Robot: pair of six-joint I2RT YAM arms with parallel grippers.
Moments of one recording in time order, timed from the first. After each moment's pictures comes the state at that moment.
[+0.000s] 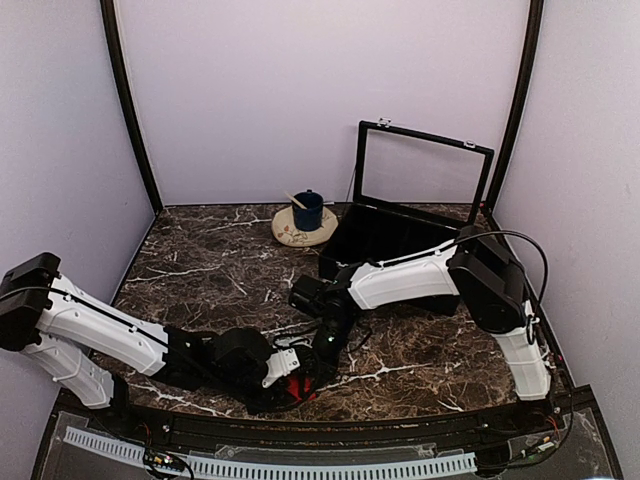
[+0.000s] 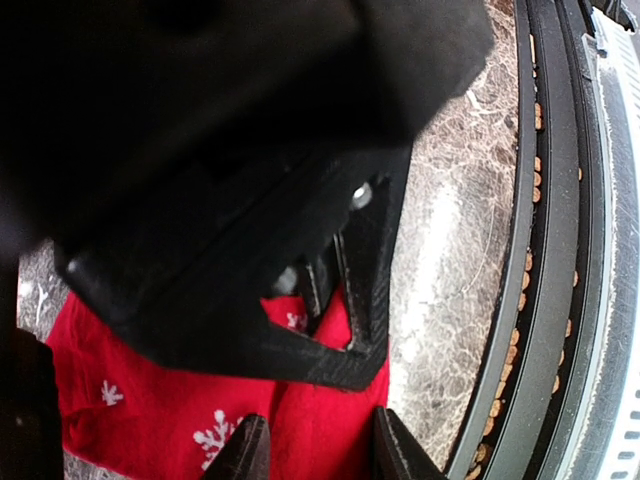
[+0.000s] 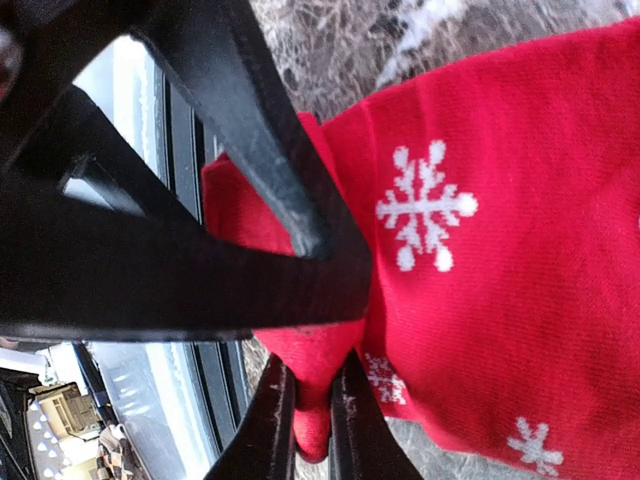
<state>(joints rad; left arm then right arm) -1.27 1.46 0.56 0.00 0.00 -0.08 1.08 2.24 1.59 -0.81 -0.79 -0.24</state>
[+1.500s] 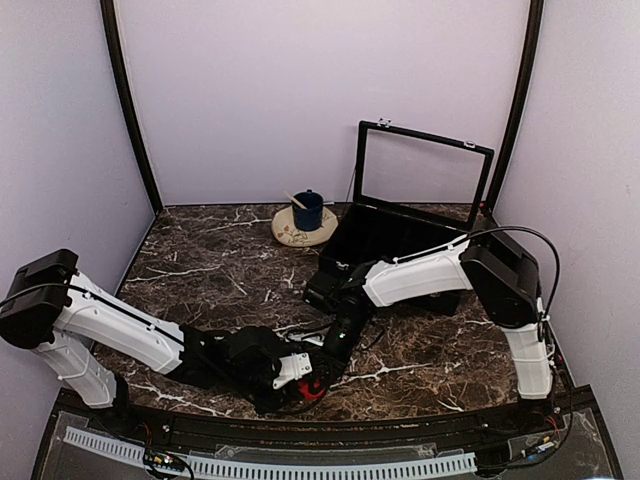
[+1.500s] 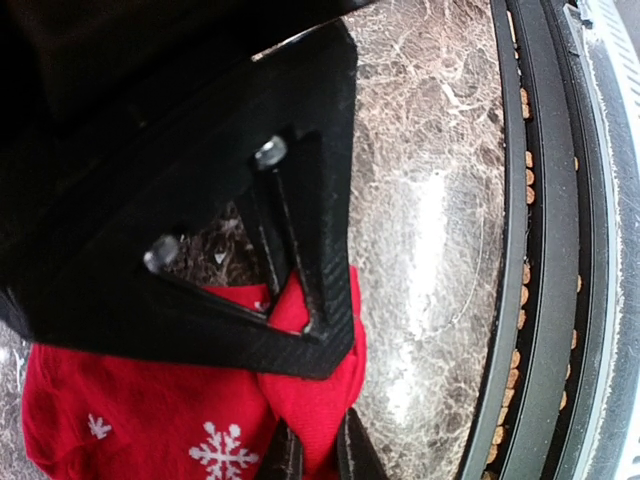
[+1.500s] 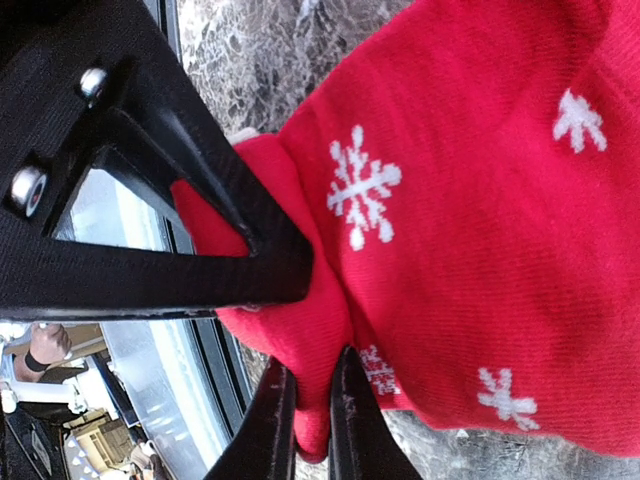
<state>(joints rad) -1.26 1.56 0.63 0.03 0.05 0.03 1.04 2.17 1.46 -0.74 -0.79 -0.12</state>
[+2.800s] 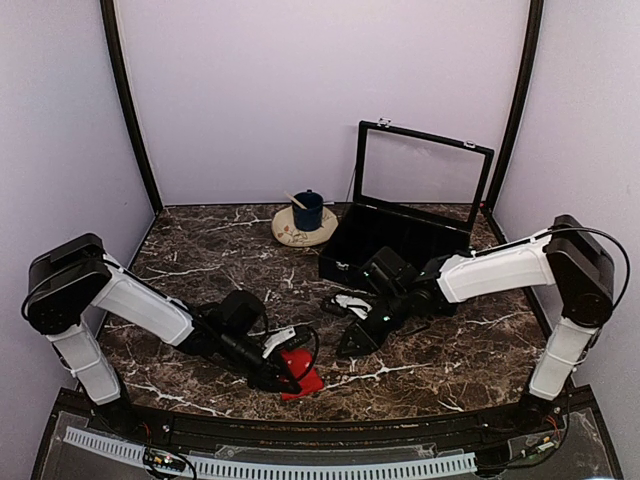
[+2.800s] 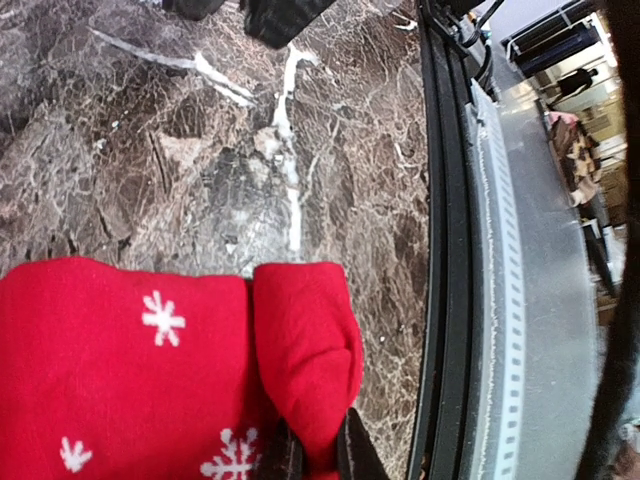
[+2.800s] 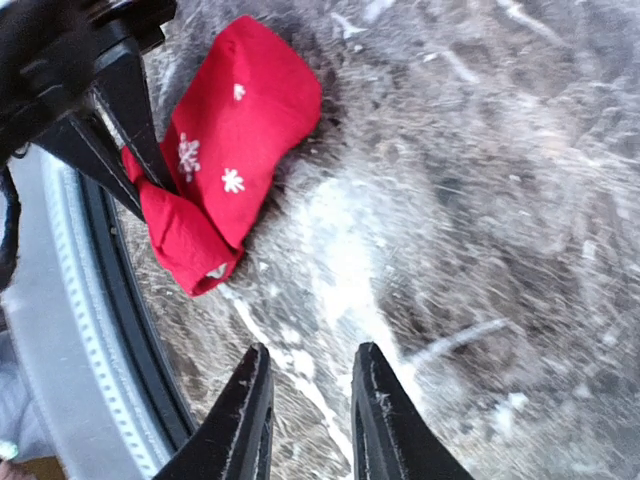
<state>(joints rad) -0.92 1.69 0.60 0.18 0.72 -0.08 0.91 1.76 1.01 -0.31 -0.56 0.08</state>
